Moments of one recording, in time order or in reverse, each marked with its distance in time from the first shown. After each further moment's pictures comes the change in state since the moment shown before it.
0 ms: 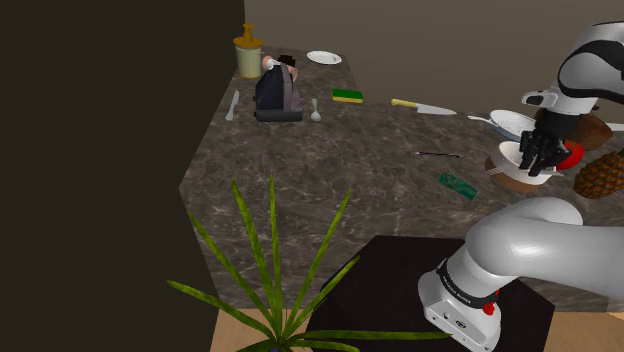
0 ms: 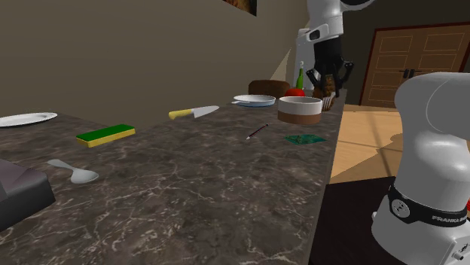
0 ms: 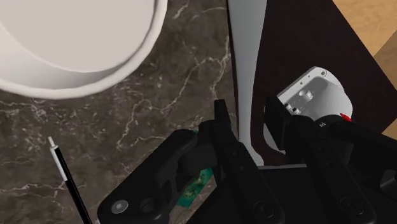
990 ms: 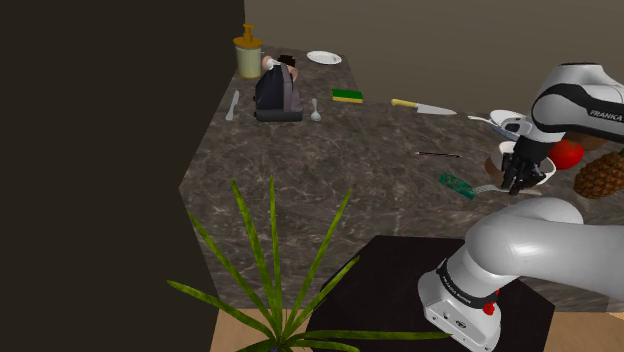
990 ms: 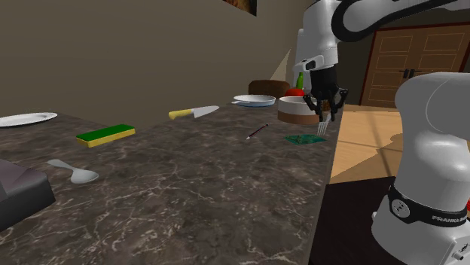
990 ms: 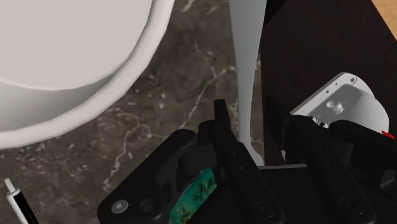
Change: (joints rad) arm -0.011 0.023 -0.137 -0.155 -0.112 0.184 0.039
